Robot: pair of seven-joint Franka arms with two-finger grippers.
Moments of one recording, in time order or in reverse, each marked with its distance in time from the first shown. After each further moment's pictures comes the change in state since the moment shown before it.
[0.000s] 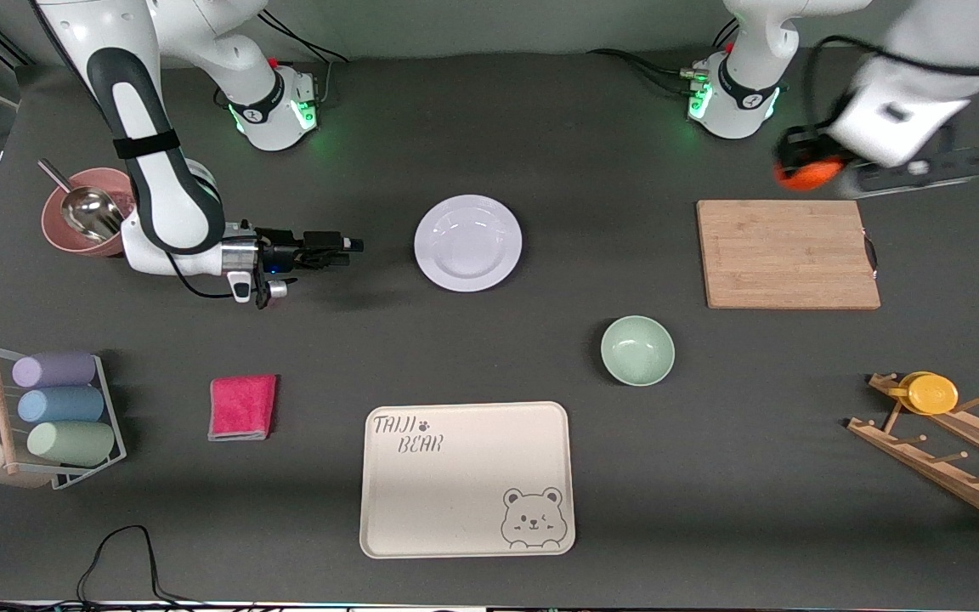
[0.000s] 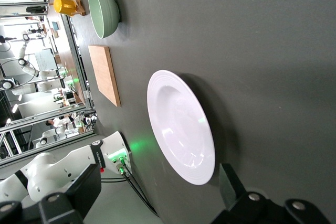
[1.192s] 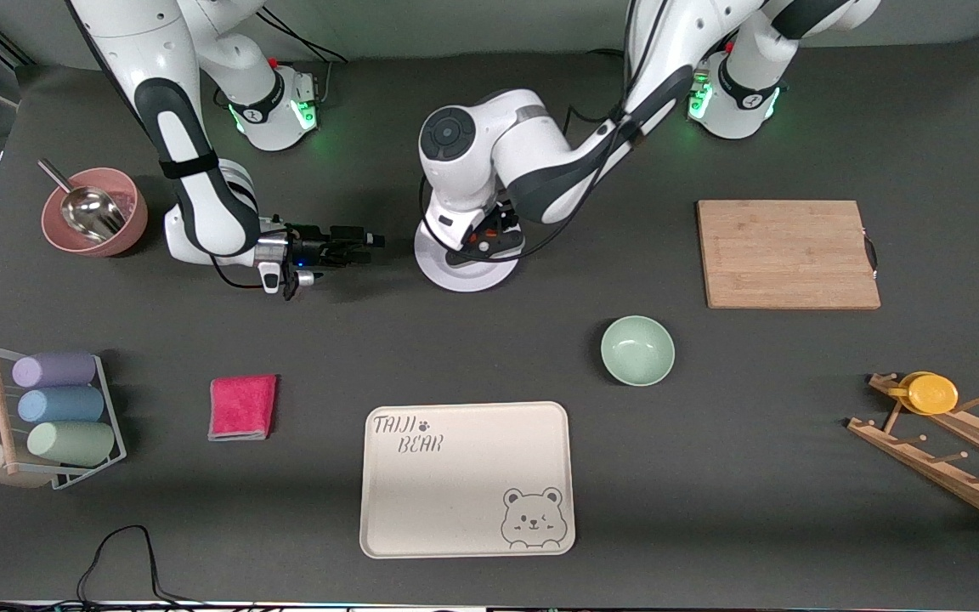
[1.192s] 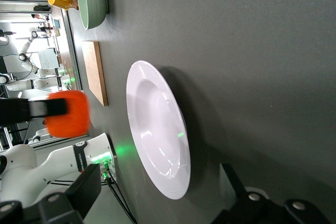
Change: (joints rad) left arm -0.483 0.794 -0.258 0.211 0.359 0.528 -0.925; right arm 0.083 0.092 0.004 -0.076 0.197 0.057 -0.239
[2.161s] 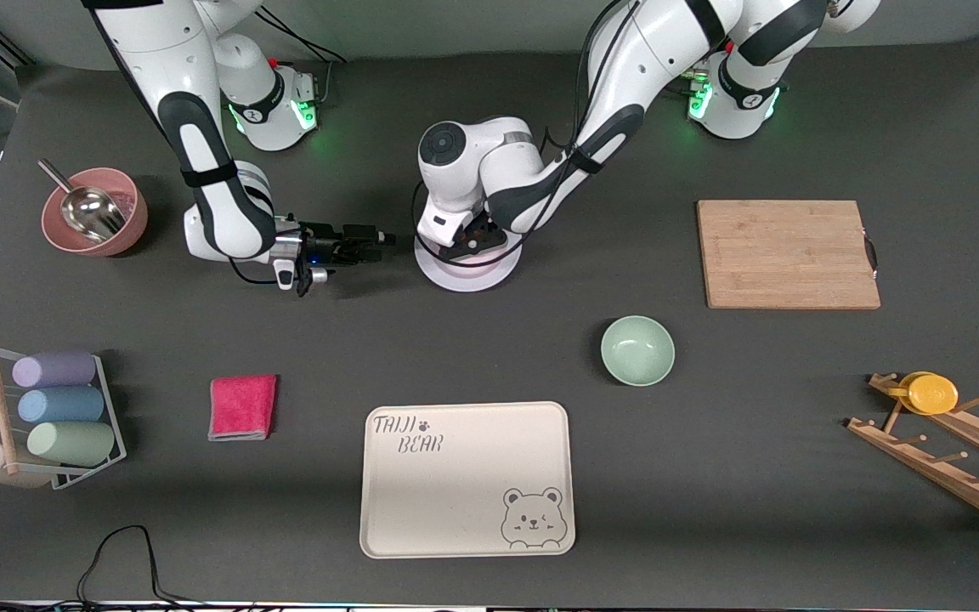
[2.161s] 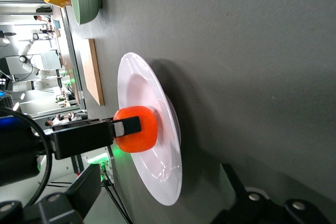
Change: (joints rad) left arm -0.062 0.089 0.024 -0.114 0.111 0.222 -0.136; right arm 0.052 0.053 0.002 -0.014 0.097 0.001 -0.061
